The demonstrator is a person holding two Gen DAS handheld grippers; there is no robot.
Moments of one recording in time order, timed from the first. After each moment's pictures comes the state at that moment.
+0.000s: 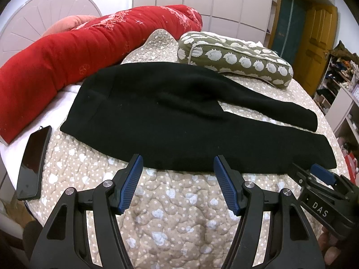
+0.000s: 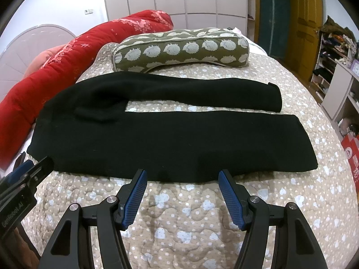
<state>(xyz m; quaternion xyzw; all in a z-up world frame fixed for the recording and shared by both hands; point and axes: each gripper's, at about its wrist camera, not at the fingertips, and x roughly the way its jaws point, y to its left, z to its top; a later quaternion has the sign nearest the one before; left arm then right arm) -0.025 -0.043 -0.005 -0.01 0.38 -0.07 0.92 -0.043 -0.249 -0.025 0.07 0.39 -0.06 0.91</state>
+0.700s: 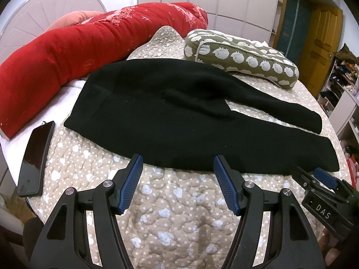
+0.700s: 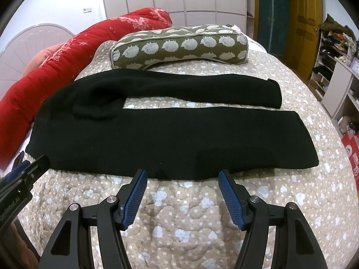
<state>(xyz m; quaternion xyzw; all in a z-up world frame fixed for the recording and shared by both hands) -0.021 -0.035 -0.008 -0.02 0.39 -0.05 0.92 -0.042 -0.251 -0.029 0.07 0.41 -0.06 0.91</state>
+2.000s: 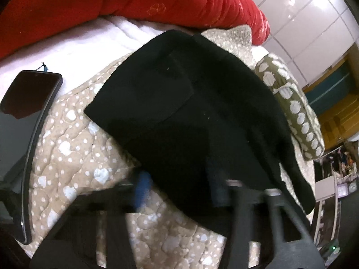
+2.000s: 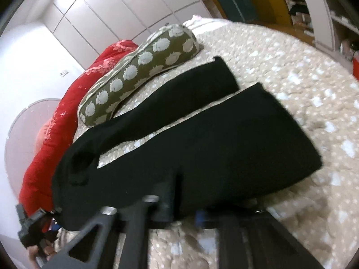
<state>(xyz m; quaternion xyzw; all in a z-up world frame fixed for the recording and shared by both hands) 0.080 0.095 -0.057 -0.27 0.46 0.01 0.84 -0.028 -0.383 -0.061 0.32 0.35 -0.05 0.88</state>
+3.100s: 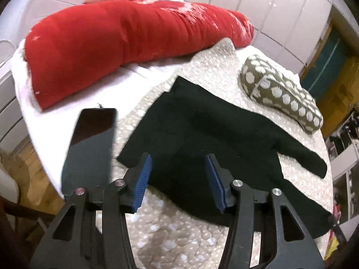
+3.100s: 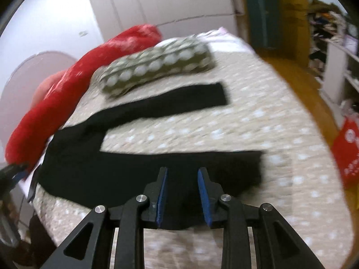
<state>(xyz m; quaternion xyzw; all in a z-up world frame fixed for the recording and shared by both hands) -0.006 0.091 0.018 -0.14 0.42 0.02 0.90 -0.095 -0.355 -0.001 0.14 0.39 -0.02 0.91</state>
